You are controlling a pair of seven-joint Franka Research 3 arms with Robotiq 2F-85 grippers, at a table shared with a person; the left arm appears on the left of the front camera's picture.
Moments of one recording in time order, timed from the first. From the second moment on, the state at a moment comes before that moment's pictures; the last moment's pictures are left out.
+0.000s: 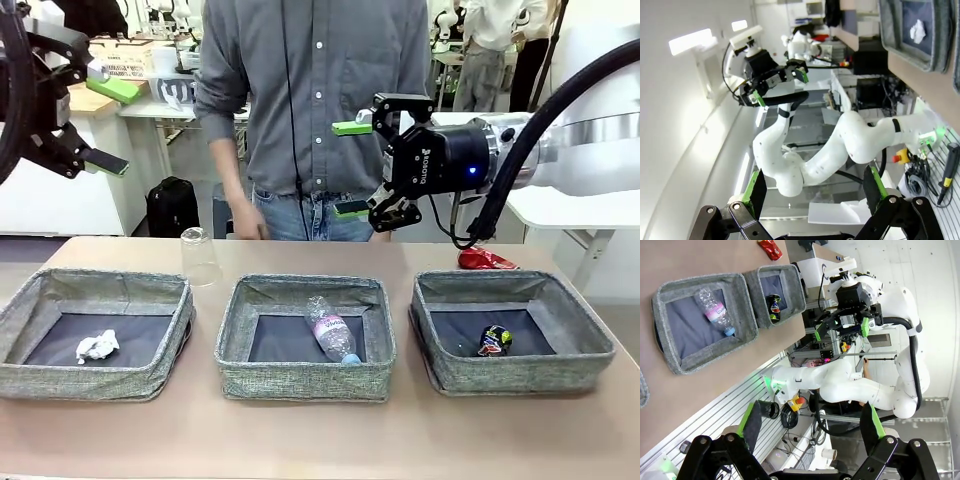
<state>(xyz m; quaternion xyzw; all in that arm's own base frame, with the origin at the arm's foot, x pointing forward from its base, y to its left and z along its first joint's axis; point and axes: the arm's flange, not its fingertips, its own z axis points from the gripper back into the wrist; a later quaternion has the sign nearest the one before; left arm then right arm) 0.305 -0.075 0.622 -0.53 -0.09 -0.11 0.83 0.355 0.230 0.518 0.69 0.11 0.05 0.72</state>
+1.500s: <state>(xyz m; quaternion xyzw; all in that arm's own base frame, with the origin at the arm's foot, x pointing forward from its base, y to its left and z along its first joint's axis) 0.386 -0.005 0.615 -0.37 -0.38 -0.26 0.81 0.355 0.230 0.518 0.68 0.11 0.05 0.72</state>
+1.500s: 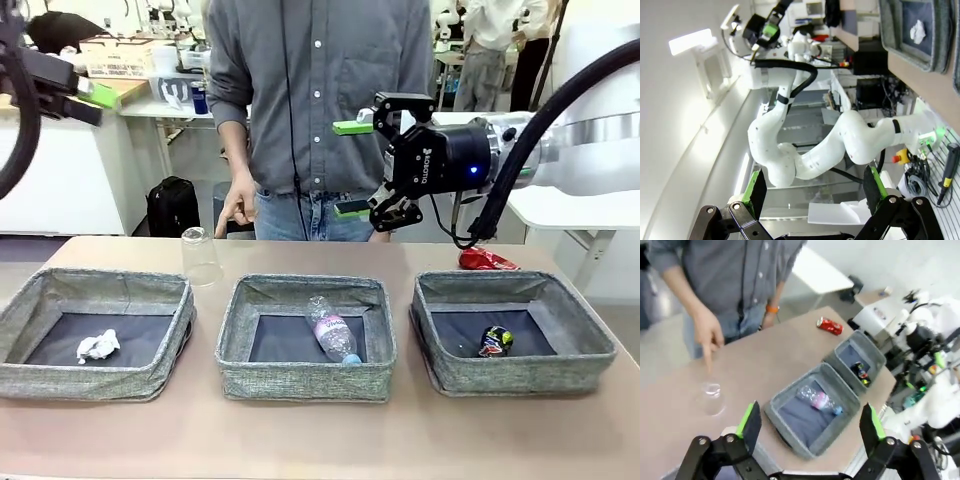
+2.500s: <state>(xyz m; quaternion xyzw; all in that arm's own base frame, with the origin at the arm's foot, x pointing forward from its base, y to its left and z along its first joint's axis) 0.466 0.089 0.524 -0.45 -0.32 -0.52 0.66 0.355 0.229 0.518 0.68 0.11 0.05 0.72</state>
